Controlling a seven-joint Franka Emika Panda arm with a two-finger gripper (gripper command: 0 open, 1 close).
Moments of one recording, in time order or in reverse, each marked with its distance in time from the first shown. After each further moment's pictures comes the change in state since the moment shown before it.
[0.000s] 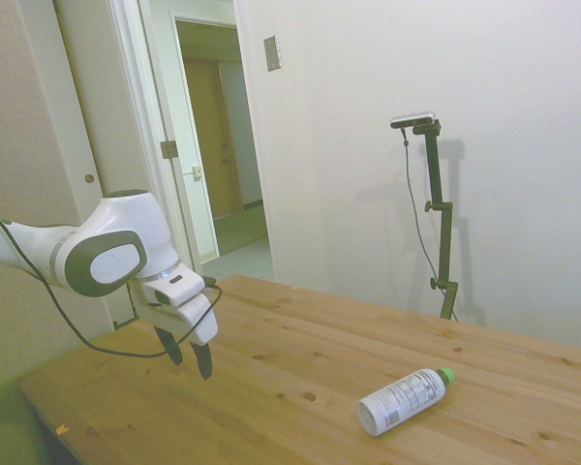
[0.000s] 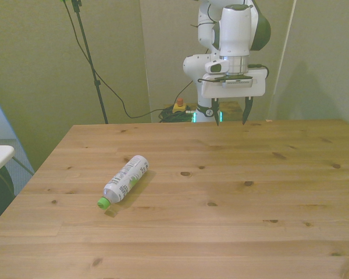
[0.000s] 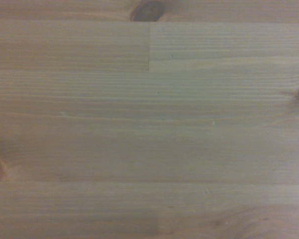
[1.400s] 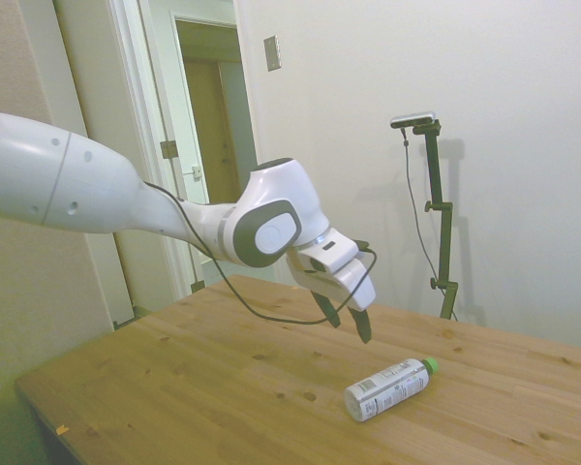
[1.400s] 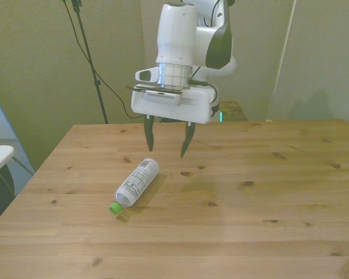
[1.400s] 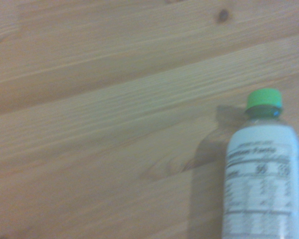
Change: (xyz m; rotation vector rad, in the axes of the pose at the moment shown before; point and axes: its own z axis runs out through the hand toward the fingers) arm 0.282 0.015 -0.002 0.025 0.241 0.338
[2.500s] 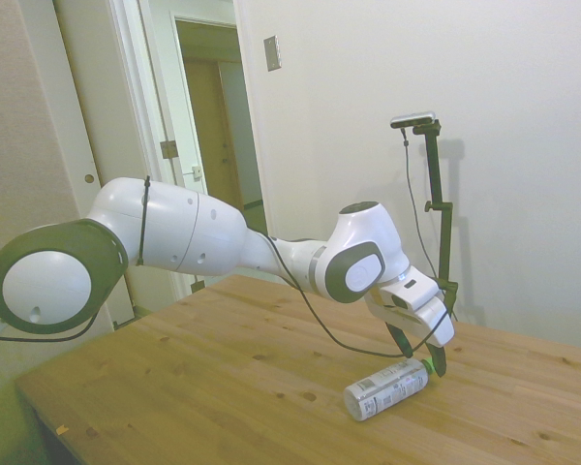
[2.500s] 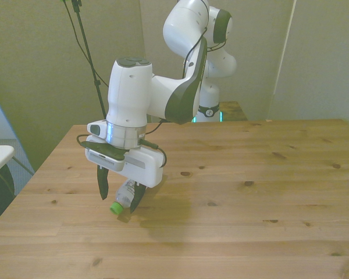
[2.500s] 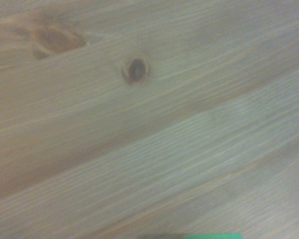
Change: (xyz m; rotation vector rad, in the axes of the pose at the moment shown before) arm 0.083 -0.026 0.127 -0.083 0.034 0.079
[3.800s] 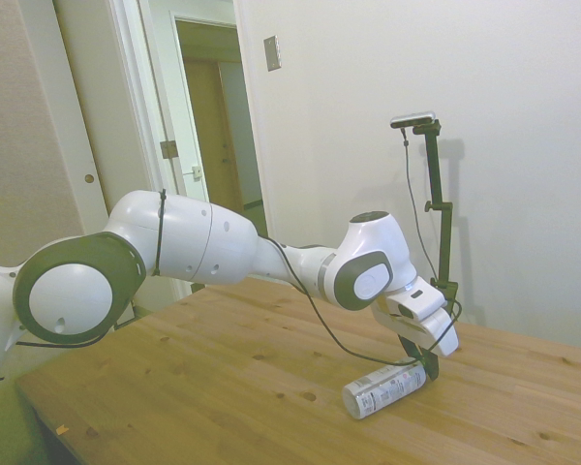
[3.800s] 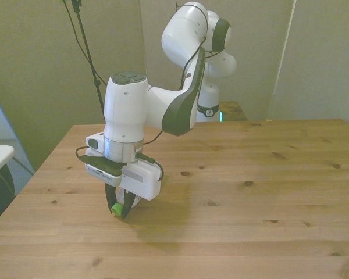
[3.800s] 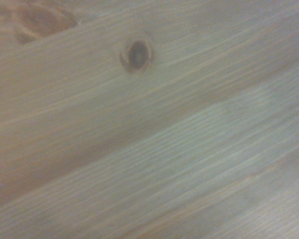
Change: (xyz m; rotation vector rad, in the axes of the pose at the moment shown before) arm 0.002 -0.007 0.016 -0.010 -0.027 0.019
